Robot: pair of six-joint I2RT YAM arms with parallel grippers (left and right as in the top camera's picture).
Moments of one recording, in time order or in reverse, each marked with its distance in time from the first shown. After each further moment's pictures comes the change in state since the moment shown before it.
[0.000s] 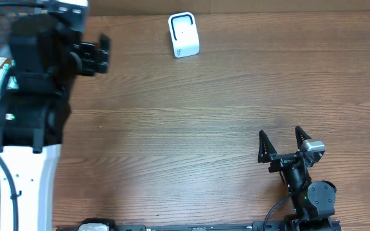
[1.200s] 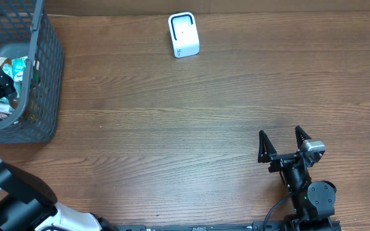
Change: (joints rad) left arm 0.749 0.479 0.008 -0.077 0.403 -0.023; right arm 0.000 0.000 0.000 0.000 0.000 0.000
